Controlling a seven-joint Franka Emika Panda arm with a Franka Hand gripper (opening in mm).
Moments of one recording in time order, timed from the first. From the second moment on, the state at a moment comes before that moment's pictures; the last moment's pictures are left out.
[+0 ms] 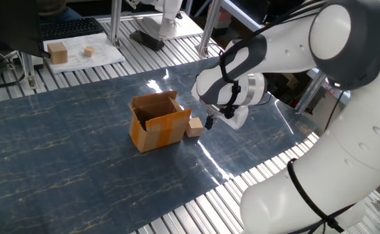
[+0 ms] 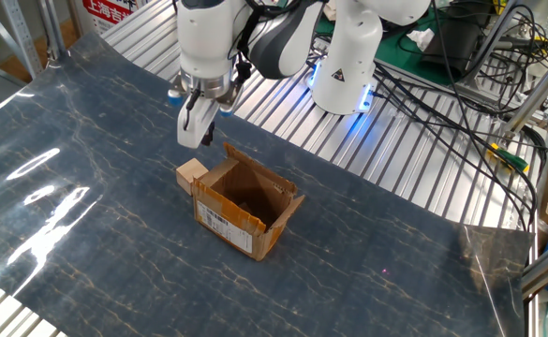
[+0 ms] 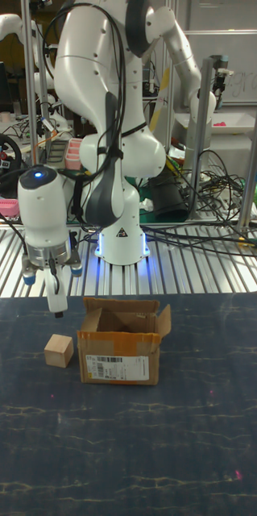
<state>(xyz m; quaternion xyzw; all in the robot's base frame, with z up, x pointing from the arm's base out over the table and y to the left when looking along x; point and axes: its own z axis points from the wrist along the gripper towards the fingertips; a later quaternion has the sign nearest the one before) 0.404 -0.148 0.136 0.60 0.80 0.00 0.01</state>
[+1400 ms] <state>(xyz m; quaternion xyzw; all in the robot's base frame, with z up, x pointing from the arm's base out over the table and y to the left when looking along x) 0.414 -0.145 0.096 0.60 0.80 0.01 0.03</state>
